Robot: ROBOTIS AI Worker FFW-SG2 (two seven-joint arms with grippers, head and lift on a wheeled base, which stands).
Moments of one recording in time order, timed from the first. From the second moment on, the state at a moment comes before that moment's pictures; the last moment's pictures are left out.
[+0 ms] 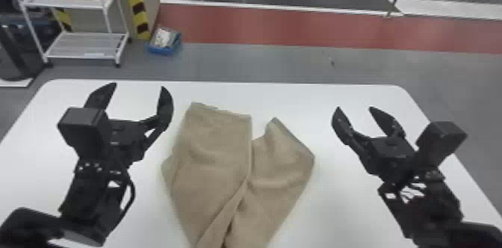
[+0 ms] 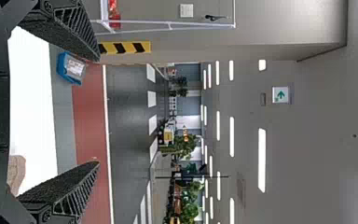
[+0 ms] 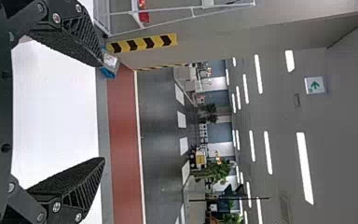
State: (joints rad) left arm 0.18 0.23 -0.23 -1.91 0.11 0.03 0.23; right arm 0.28 -0.11 -0.18 -1.94 -0.23 0.16 0.23
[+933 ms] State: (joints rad) left arm 0.10 0.24 -0.24 -1.75 0.14 0.19 0.18; right arm -0.10 -0.12 0.00 -1.55 -0.17 0.39 0.33
